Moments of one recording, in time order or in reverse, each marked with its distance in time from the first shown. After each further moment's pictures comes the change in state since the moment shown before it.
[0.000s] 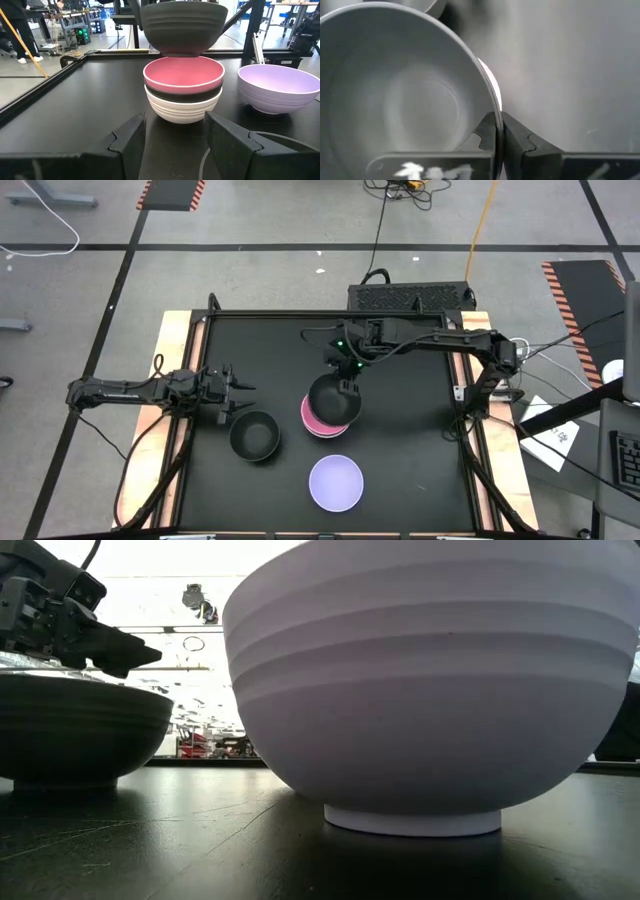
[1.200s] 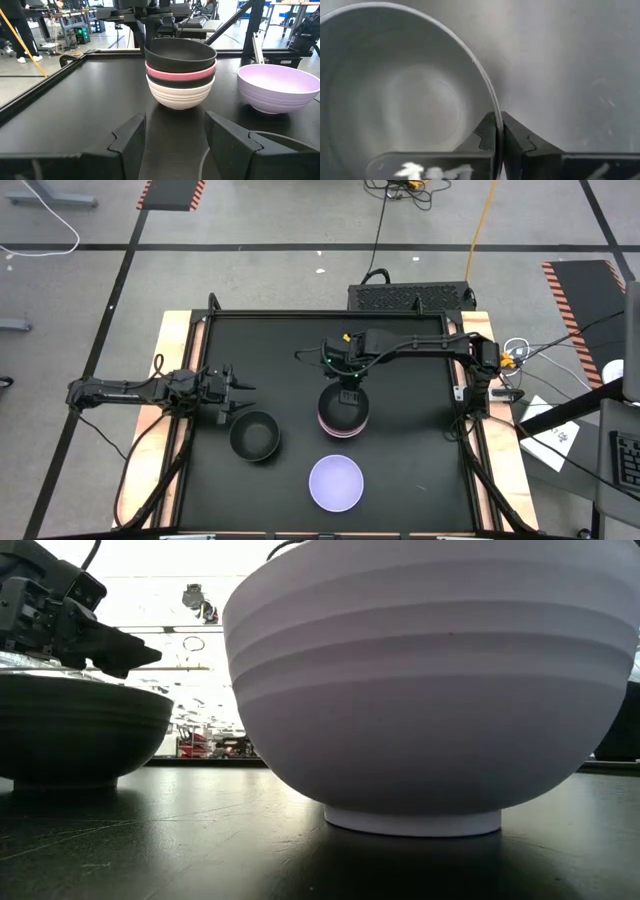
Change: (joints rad) left arm 0.000 0.000 0.000 -0.006 0.002 -0.003; right arm 0.035 0.125 0.020 -0.180 0.139 0.013
